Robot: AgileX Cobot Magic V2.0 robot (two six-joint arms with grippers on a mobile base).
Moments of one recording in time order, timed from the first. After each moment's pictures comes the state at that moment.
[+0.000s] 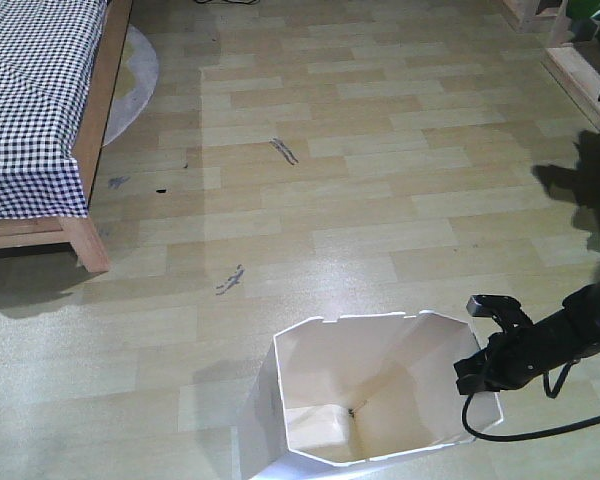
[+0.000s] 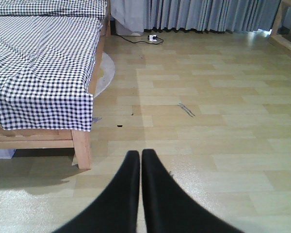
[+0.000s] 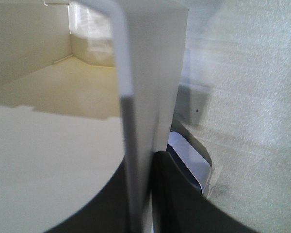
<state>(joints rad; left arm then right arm) 0.14 -0.01 0.03 0.04 0.35 -0.10 -0.25 2.49 -0.94 1.15 0.52 -1.61</state>
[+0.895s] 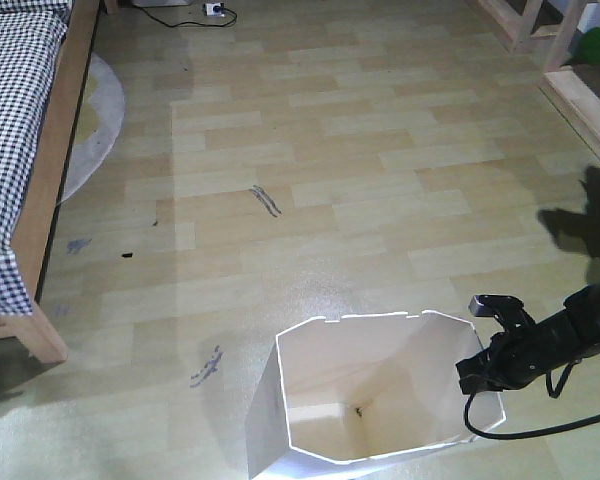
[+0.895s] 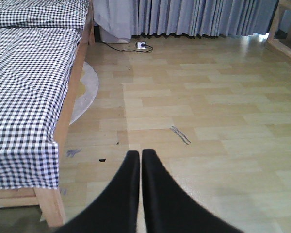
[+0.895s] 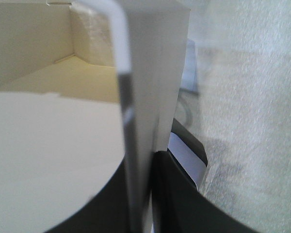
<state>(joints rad) 0.14 -0.01 0.03 0.04 0.35 -0.10 -0.25 2.49 -0.94 1.15 0.50 -1.61</state>
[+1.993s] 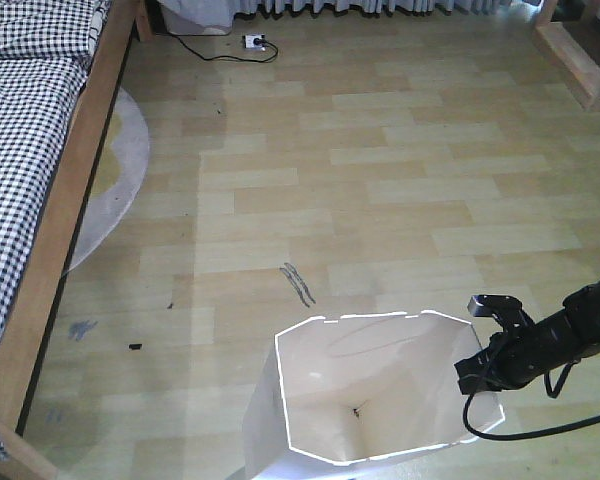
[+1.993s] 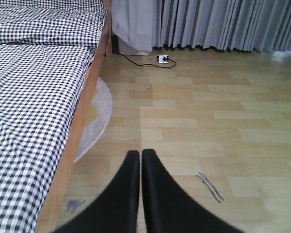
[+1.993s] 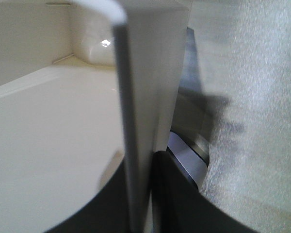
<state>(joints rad) 0.14 -0.01 0.03 0.04 0.35 -0.10 -0.25 2.49 -0.94 1.15 0.50 -1.61</state>
